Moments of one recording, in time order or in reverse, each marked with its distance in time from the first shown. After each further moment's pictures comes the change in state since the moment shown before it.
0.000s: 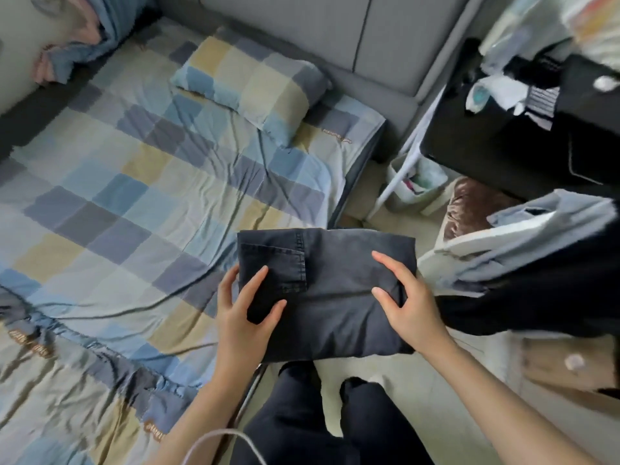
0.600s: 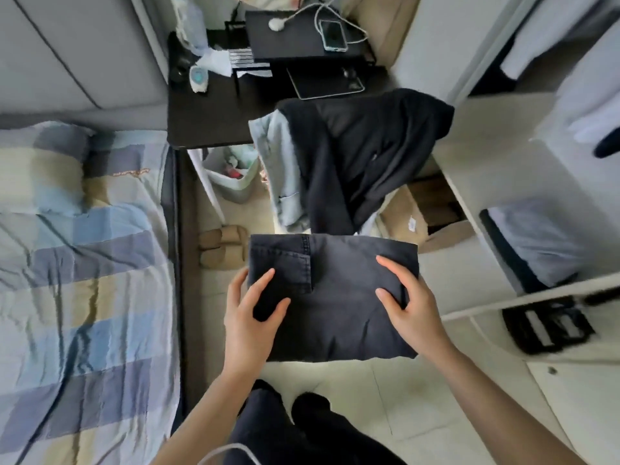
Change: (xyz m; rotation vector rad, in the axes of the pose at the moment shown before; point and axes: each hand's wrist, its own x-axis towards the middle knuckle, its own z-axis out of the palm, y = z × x) left_hand -0.176 0.171 0.210 -0.088 -0.667 0.289; right_hand -0.300 0.138 -0.189 0.033 0.632 0.442
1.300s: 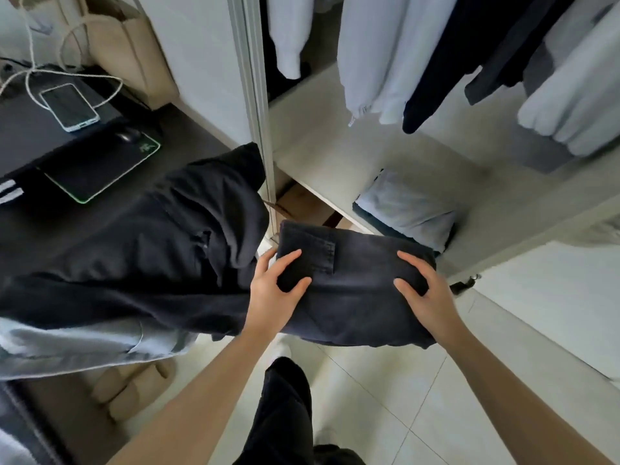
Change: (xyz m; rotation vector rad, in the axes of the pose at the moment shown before) left_hand 0.199 0.132 0.305 0.064 -0.708 0.359; right_hand 0.081 0.160 -0.170 0.110 0.486 0.602
